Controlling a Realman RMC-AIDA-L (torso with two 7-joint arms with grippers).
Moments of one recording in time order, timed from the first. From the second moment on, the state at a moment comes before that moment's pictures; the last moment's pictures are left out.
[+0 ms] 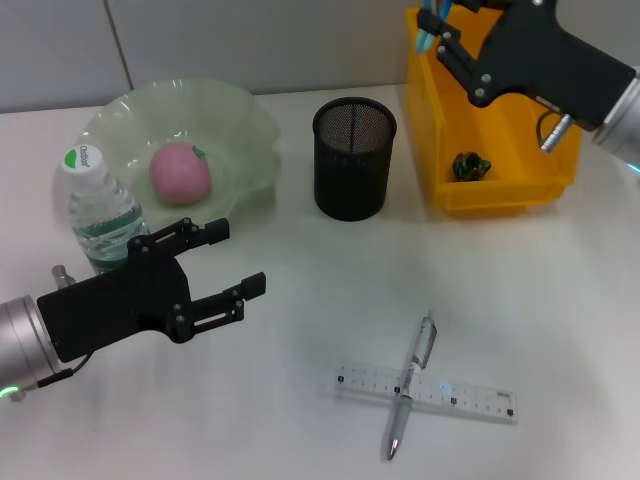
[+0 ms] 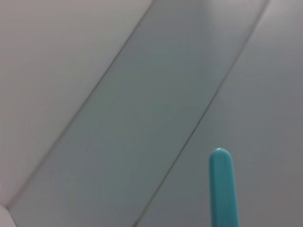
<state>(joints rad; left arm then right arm) -0.43 -2.08 0.98 0.44 1.54 1.49 -0.92 0.53 2.08 -0.85 -0.56 -1.26 -1.39 0.37</state>
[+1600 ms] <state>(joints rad) -0.44 -2.08 0.99 0.38 1.48 1.45 -0.77 0.62 2.09 -0.92 -0.28 -1.02 -1.22 -1.60</state>
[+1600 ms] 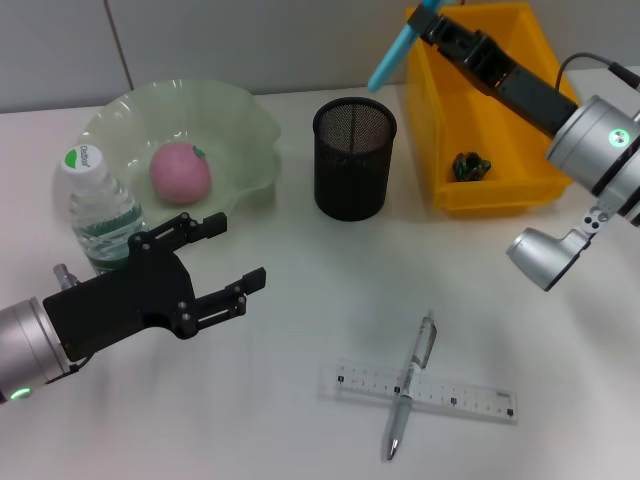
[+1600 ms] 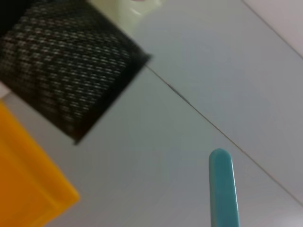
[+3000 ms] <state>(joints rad) -0.47 -2.08 0.99 0.33 1.47 1.43 -0.75 0.68 2.09 -1.03 -0.24 -1.03 -1.08 -1.93</state>
